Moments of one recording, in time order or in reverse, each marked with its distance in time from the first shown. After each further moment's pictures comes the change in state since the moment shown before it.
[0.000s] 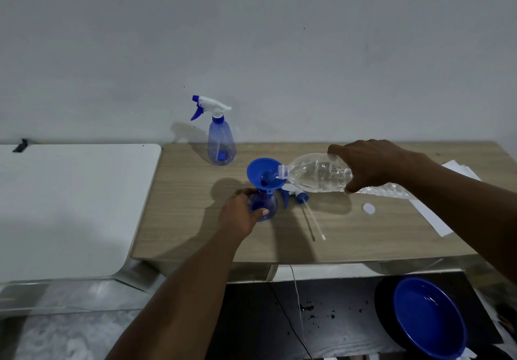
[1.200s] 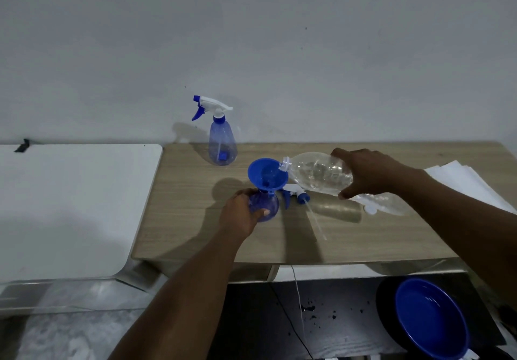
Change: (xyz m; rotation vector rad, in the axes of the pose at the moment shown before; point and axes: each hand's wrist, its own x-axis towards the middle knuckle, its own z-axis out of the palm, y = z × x) left_hand 0.002 -0.003 0.003 -0.012 -0.002 0.017; right_hand 0.006 0.006 0.036 0.228 0.043 0.044
